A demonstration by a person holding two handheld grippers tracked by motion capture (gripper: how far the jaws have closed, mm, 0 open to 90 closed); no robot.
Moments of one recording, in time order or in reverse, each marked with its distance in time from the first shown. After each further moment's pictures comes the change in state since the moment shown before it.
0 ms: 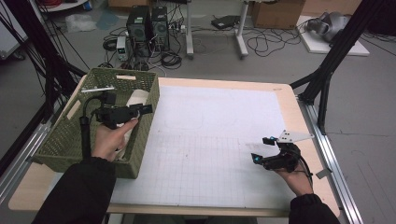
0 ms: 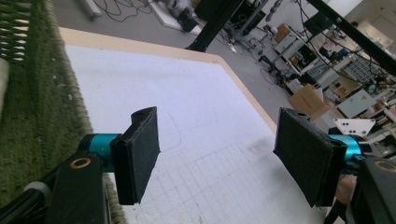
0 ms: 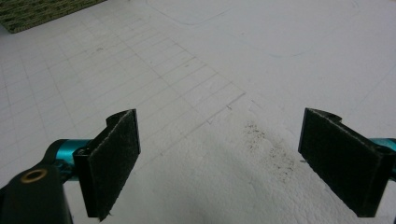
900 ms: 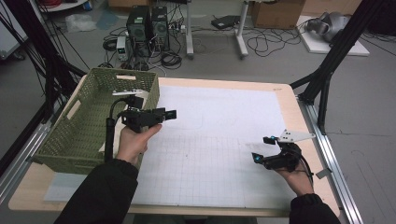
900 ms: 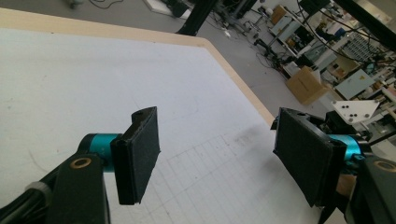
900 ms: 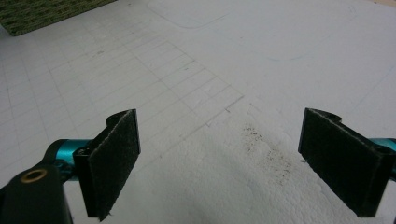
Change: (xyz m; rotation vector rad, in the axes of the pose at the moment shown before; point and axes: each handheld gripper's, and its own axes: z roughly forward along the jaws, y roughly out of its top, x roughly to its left) left arm -0.035 -0.014 0.047 0.050 -0.021 0.039; right arm -0.001 0.001 -0.002 -0.012 -0.001 -0.006
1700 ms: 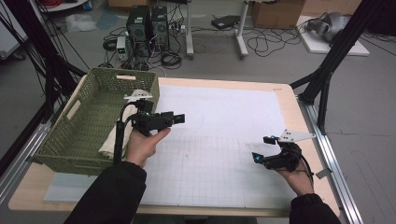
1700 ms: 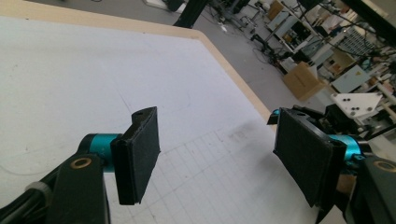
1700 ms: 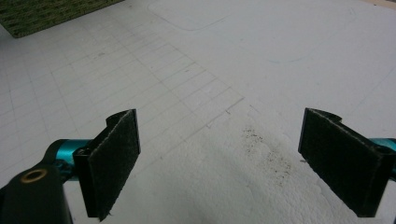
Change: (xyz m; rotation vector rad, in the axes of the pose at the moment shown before) left arm -0.008 -0.012 0.019 0.021 -0.008 0.008; right arm 0.000 0.001 -0.001 -0.006 0.003 0.004
